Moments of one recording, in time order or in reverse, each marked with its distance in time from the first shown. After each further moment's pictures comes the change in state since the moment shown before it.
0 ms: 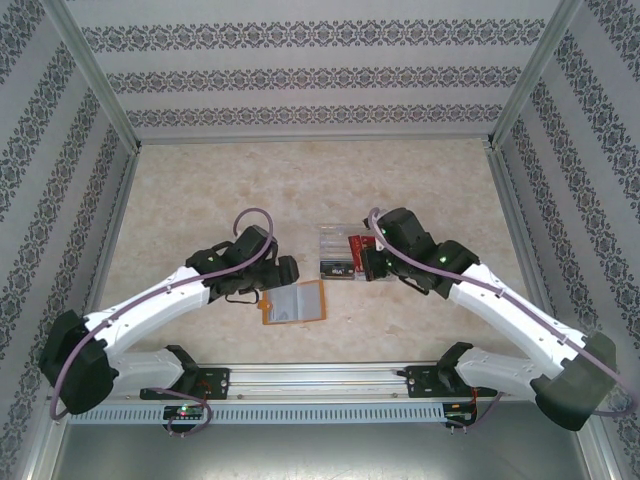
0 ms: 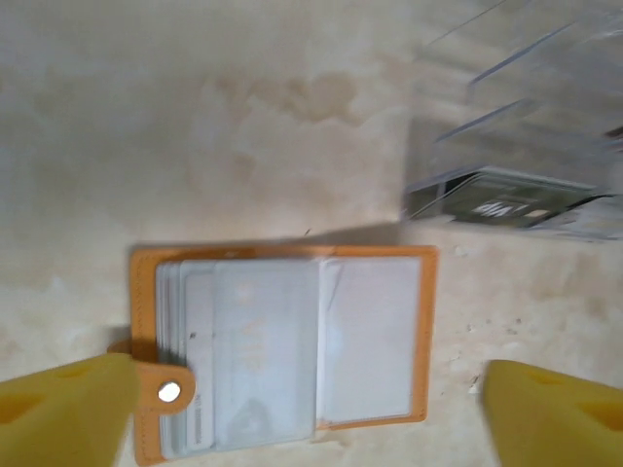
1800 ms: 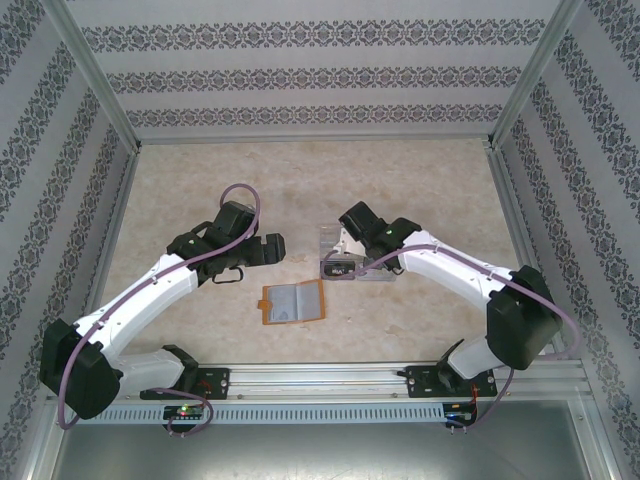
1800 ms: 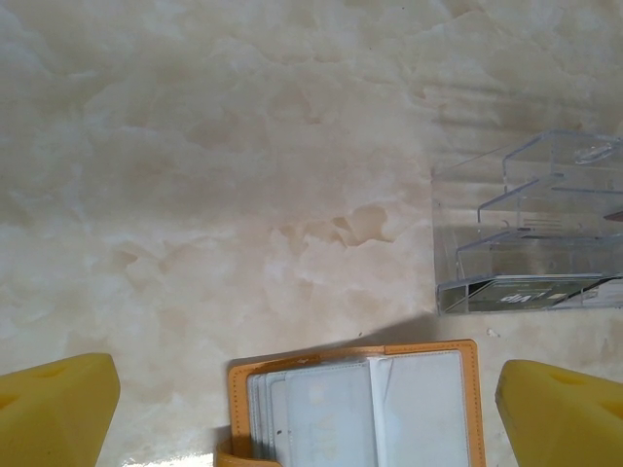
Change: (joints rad) left arm 0.171 0.003 0.097 -0.039 -0.023 0.278; right arm 0.010 0.384 0.093 -0.018 0.487 -1.062
